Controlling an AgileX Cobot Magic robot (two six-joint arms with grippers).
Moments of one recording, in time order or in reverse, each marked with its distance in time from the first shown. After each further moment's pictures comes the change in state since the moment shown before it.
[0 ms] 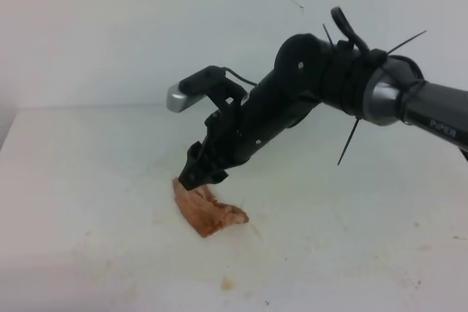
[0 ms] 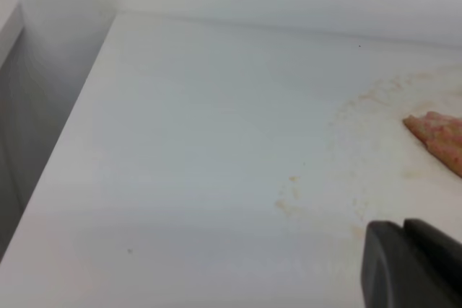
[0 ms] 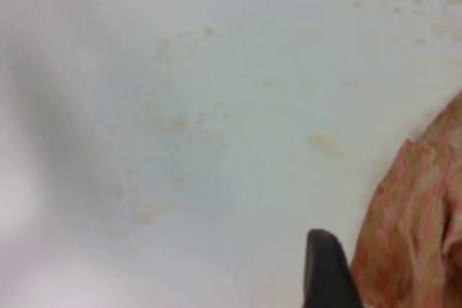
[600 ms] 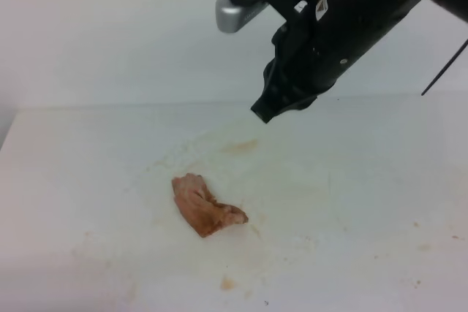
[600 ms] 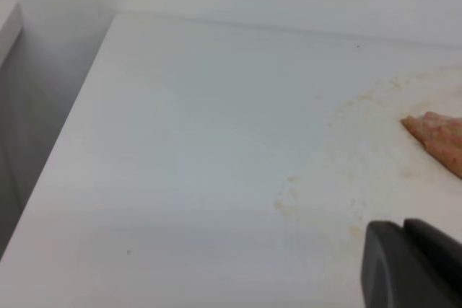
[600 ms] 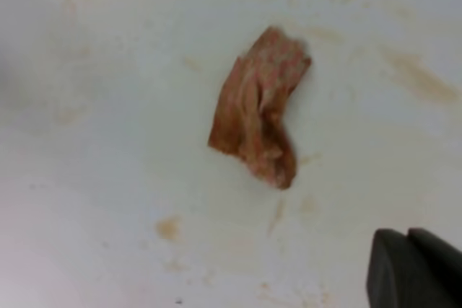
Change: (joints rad) left arm 0.000 0.000 0.000 0.000 0.000 0.000; right arm 0.000 -0.287 -0.035 -0.404 0.222 0.283
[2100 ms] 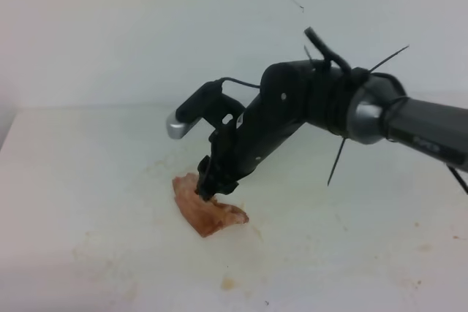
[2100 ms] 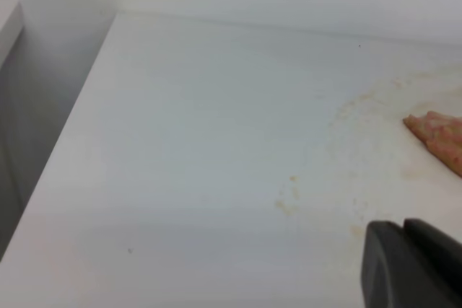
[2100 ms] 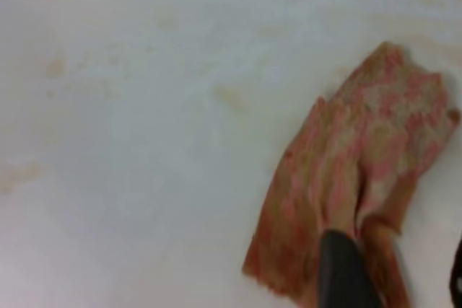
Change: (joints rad) left arm 0.000 0.000 0.000 0.000 0.000 0.000; right arm 0.045 0.307 0.090 0.178 -0.344 -0.229
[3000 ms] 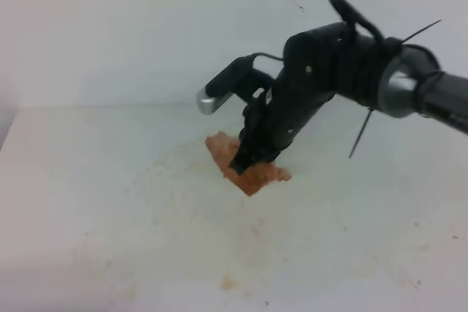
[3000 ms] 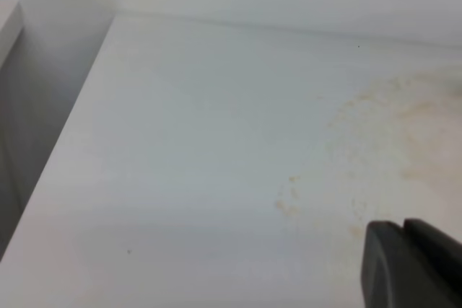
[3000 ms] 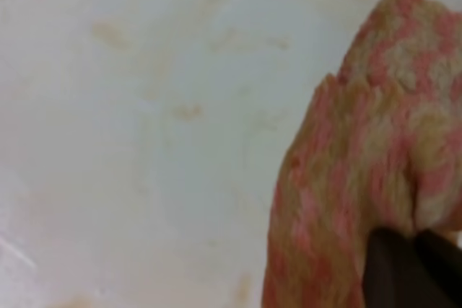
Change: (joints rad) left arm 0.000 0.000 0.000 0.000 0.000 0.000; right arm -0.074 -0.042 0.047 -0.186 0.073 0.163
